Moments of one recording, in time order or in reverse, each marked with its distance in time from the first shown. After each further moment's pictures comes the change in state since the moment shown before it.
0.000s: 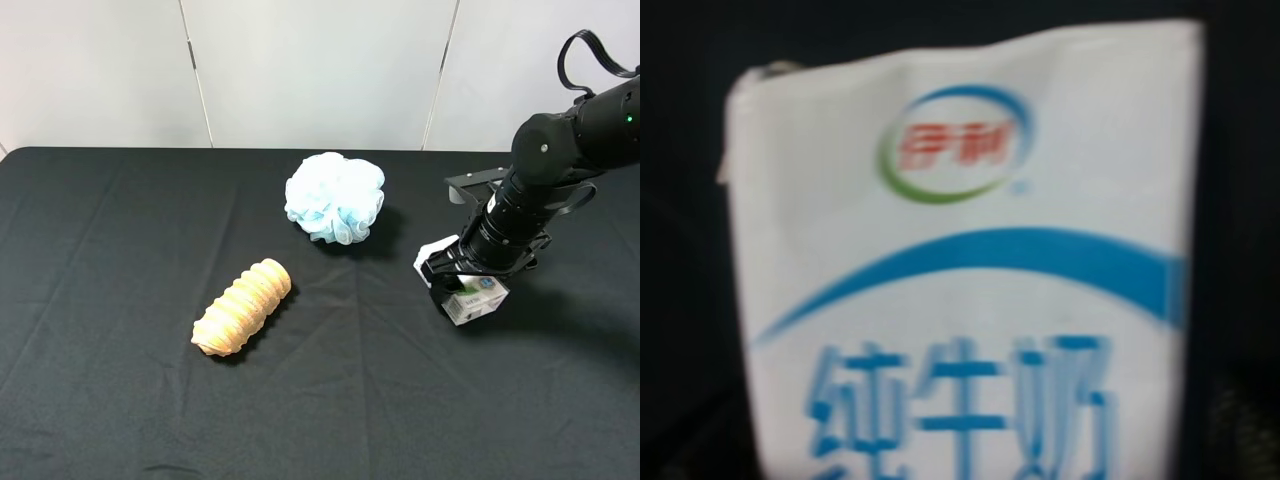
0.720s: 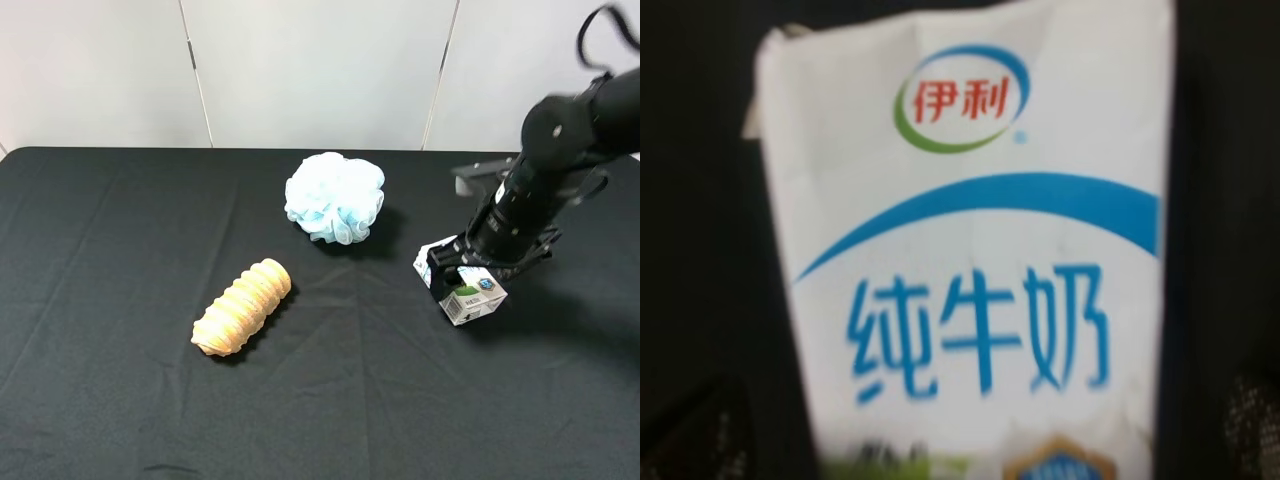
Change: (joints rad) left arm 0.000 0.000 0.000 0.000 0.000 0.000; right arm 0.000 -0.070 -0.028 0.000 0.113 0.007
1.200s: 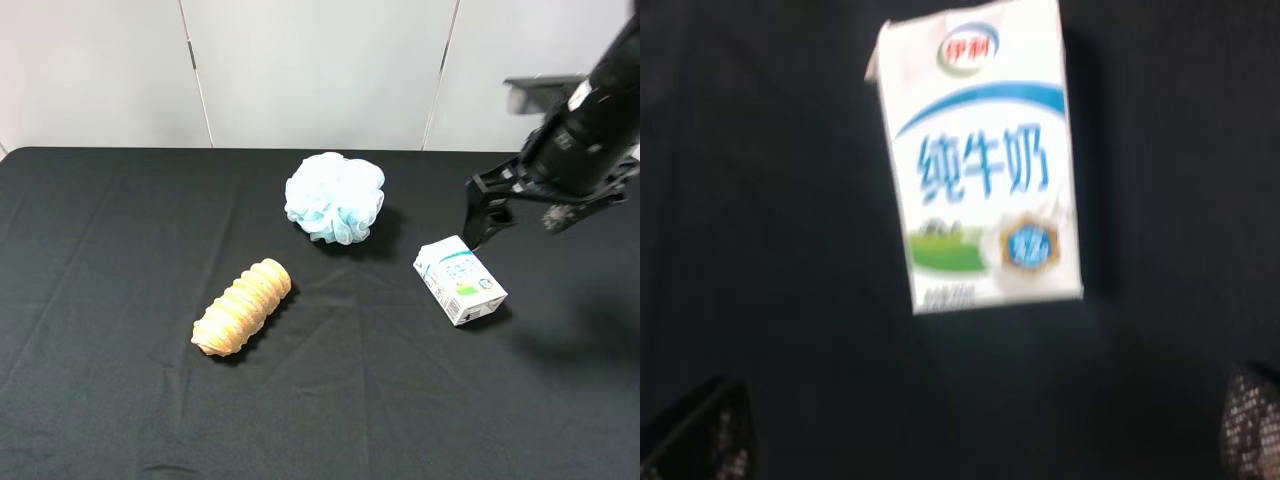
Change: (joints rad) left arm 0.000 0.000 0.000 0.000 0.000 0.000; right arm 0.000 -0.306 -0.121 0.022 0.369 0.054
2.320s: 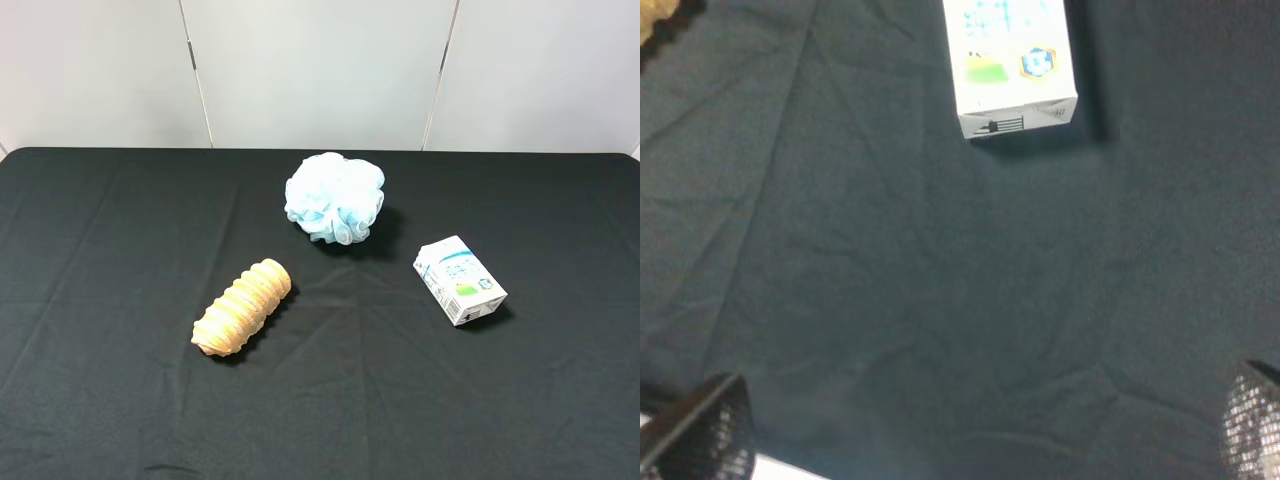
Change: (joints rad) left arm 0.000 0.000 0.000 0.000 0.000 0.001; right arm 0.000 -0.998 0.394 0.033 0.166 0.036
